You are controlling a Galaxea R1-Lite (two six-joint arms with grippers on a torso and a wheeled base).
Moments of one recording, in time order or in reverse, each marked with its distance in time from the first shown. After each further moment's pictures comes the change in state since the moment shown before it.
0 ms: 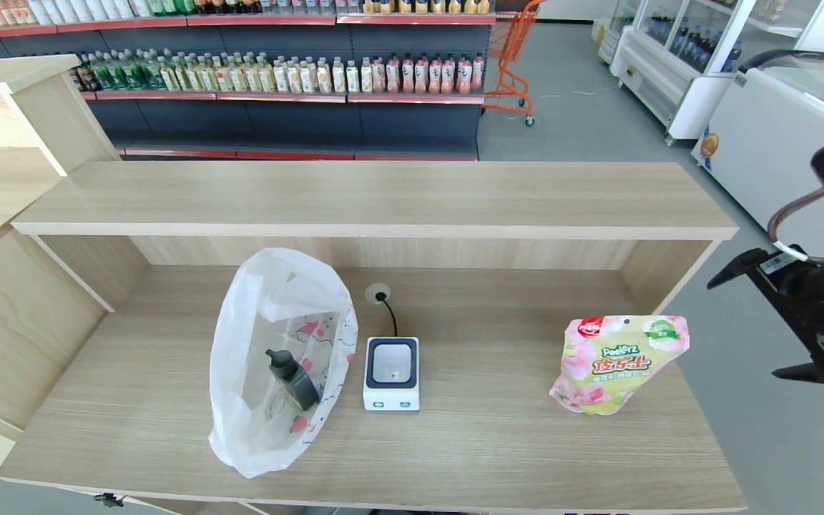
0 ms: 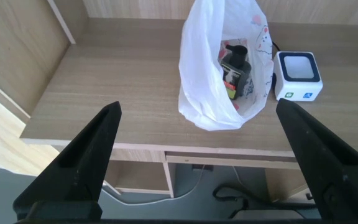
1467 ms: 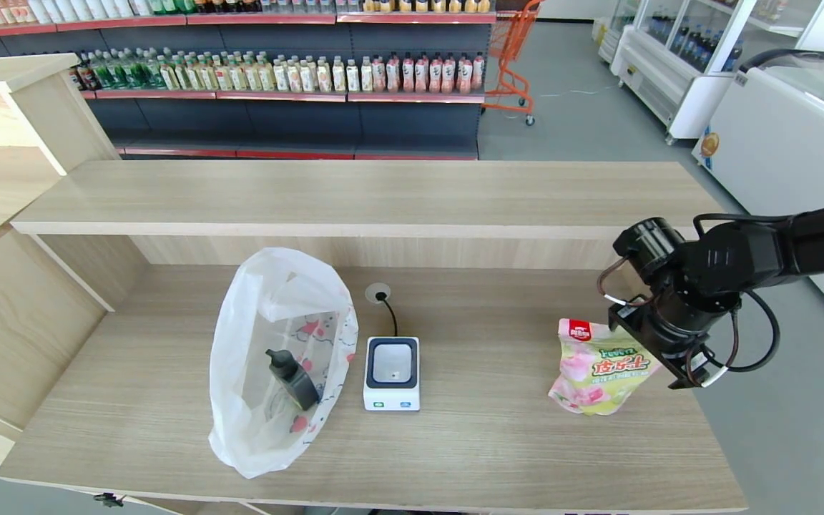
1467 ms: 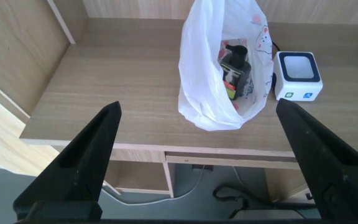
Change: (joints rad) left arm 0.000 0.000 0.000 0.000 0.000 0.000; right arm 0.073 0.476 -0.091 -0.168 -0.117 -0.060
